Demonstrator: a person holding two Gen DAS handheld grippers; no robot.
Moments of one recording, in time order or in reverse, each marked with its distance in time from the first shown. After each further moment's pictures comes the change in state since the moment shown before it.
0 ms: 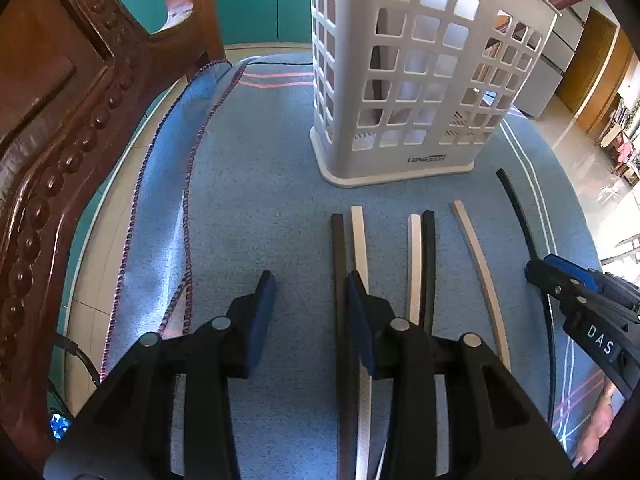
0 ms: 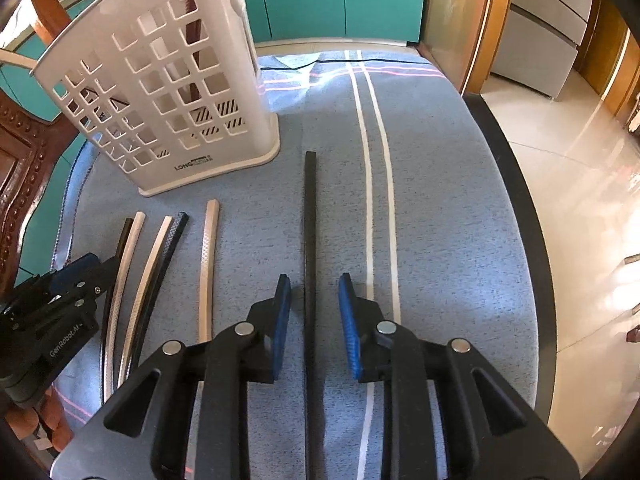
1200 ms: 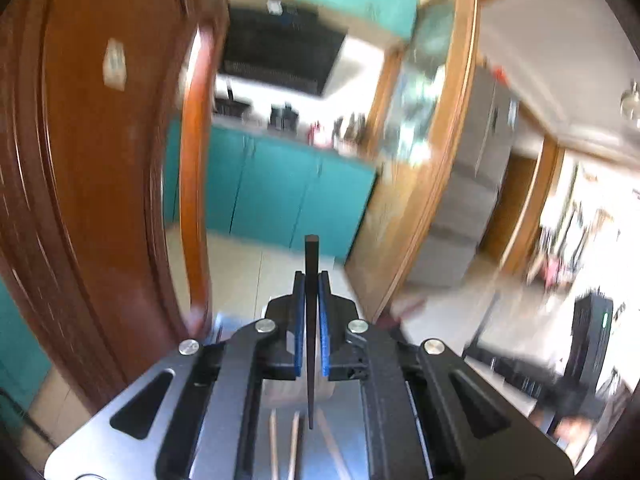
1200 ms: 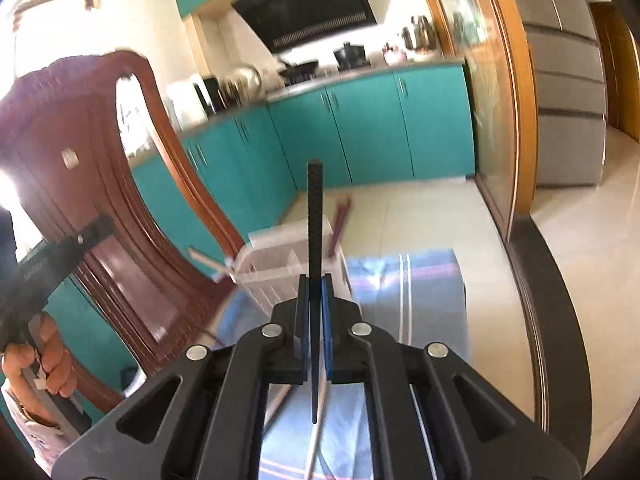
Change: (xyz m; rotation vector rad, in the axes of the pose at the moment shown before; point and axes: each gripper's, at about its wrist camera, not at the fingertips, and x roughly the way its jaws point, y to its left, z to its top) left arm -0.281 0.032 0.057 -0.124 -0.769 -0.291; right arm -0.216 -0.022 0.024 -0.029 -0.530 0.337
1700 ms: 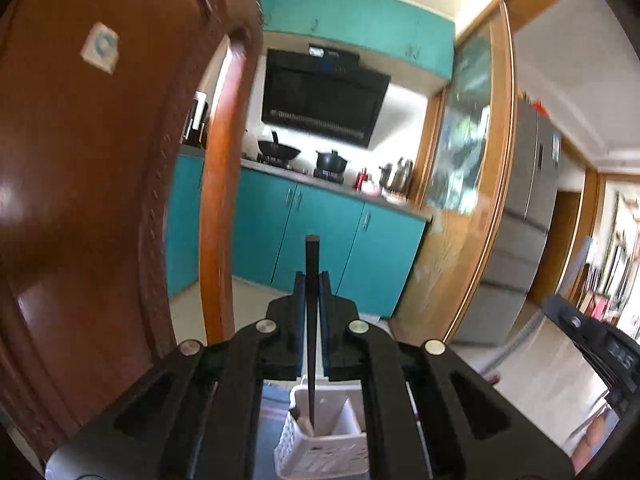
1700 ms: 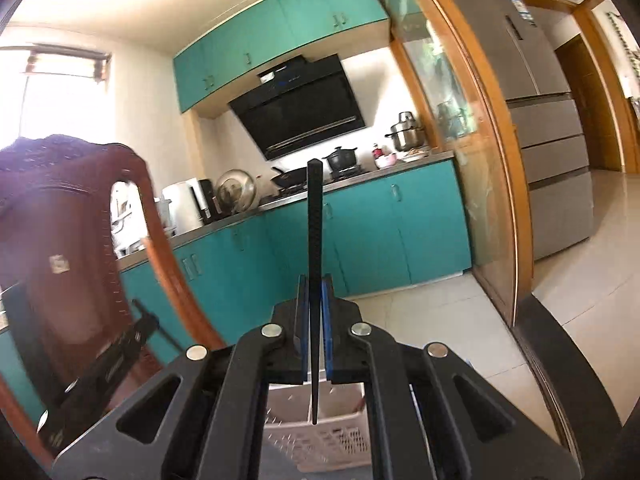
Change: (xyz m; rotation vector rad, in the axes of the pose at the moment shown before) left arm 0.066 0.004 -0.019 0.028 -0.135 0.195; right arm 0.027 0.019 0.042 0.040 -0.400 -0.051
